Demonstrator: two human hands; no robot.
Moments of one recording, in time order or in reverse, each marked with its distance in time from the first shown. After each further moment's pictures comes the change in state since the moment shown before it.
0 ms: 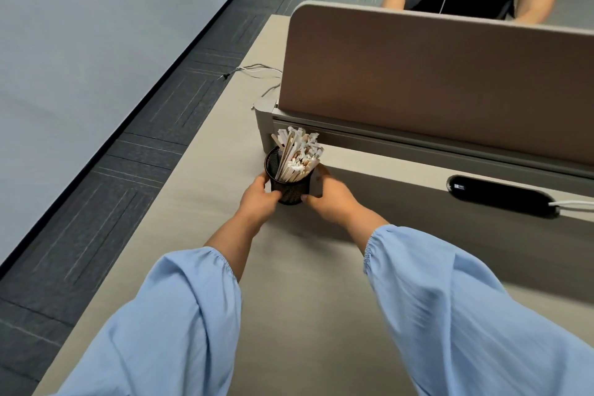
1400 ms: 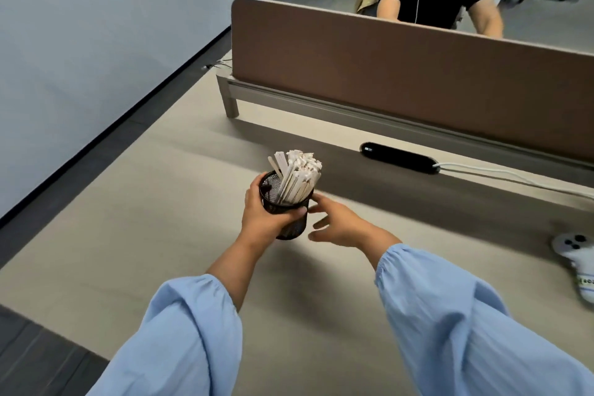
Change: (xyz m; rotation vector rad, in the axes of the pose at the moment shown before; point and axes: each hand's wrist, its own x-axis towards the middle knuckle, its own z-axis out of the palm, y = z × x) left_hand -0.250 0.002 0.159 -0.221 0.189 0.275; right_hand -0.231 0.143 -0.061 -0.012 -0.233 -0.116
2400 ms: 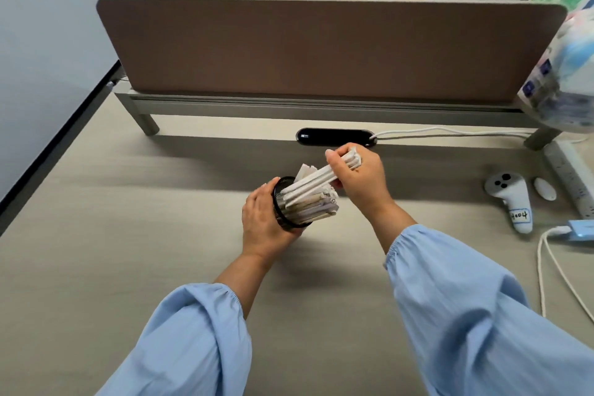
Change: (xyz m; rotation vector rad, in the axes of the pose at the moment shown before) left_hand 0.002 -0.004 0.101 0.584 -0.122 0.424; right_hand -0.050 0.041 -0.090 0.540 0.896 -0.112
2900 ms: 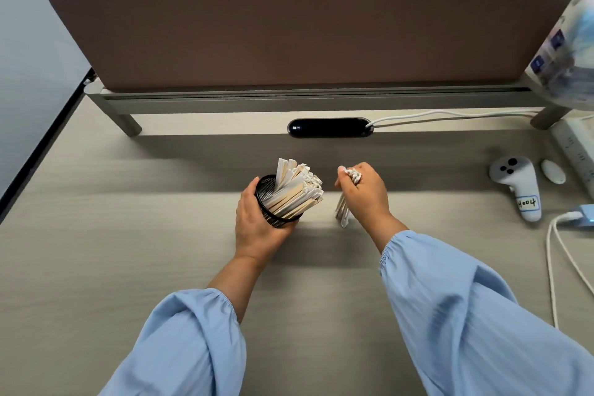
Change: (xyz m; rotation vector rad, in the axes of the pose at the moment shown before) left_hand 0.010 -0.012 0.016 -0.111 -0.007 -0.128; right_hand 0.013 0.081 -0.004 -0.337 0.066 0.229
